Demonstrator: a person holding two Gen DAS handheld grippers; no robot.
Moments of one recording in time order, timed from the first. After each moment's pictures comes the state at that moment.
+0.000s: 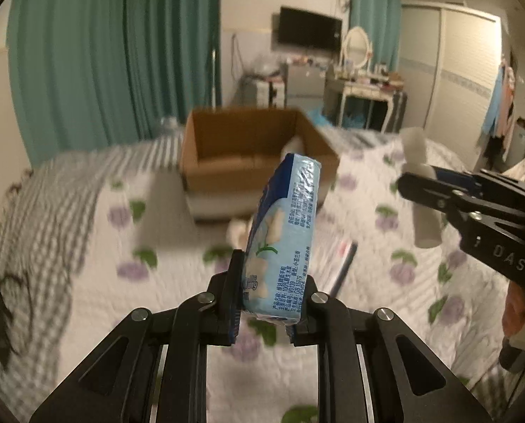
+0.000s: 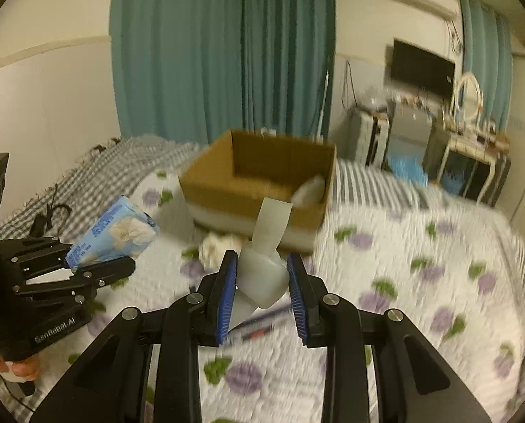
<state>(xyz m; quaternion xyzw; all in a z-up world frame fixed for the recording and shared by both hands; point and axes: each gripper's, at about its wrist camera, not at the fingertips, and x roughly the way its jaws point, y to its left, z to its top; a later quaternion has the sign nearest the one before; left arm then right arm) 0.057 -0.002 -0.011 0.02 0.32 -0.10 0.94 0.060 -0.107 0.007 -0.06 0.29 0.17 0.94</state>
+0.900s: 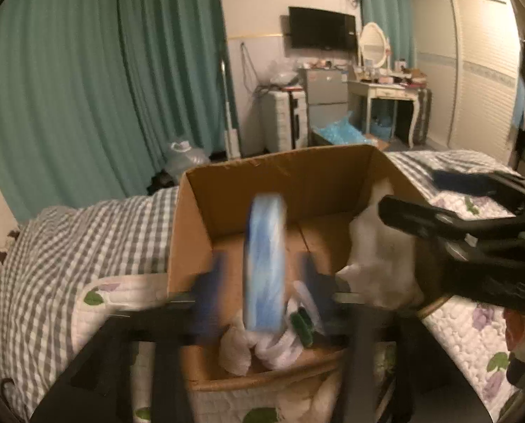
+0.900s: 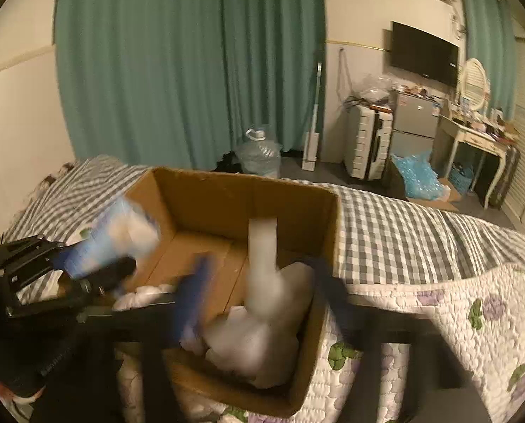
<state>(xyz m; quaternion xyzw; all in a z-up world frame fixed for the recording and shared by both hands) 0.263 0.001 -0.037 0.06 0.30 -0.05 0.95 0.294 -0.085 -0.014 -0.03 0.30 0.16 0.94</state>
